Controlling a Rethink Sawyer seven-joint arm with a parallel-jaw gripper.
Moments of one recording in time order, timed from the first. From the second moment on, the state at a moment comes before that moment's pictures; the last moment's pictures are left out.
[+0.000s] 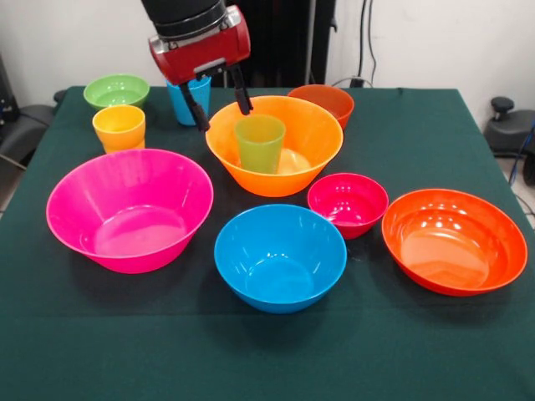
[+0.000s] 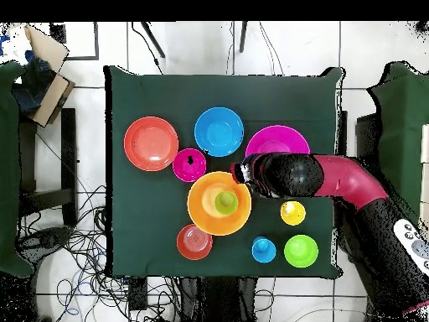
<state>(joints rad) -0.96 -0.66 0.77 1.77 -0.42 0.76 1.44</state>
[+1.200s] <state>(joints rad) -0.86 -0.44 0.81 1.35 -0.44 1.03 1.44</state>
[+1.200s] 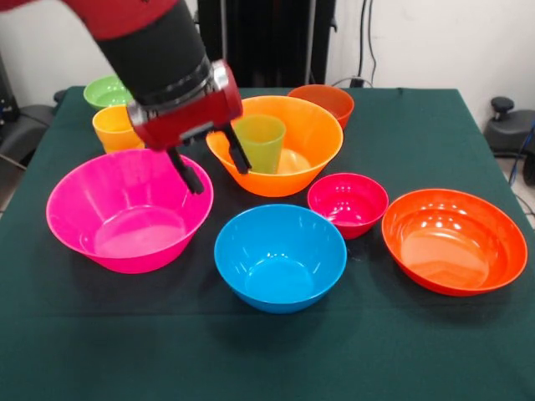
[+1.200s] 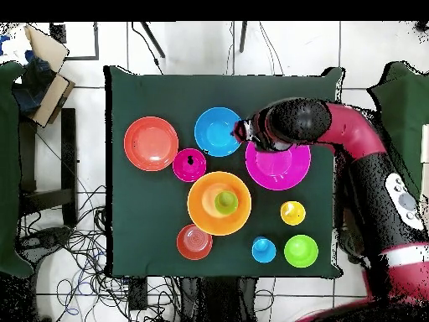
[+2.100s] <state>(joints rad) -0.77 -0.17 0.81 1.02 -0.44 1.13 1.44</state>
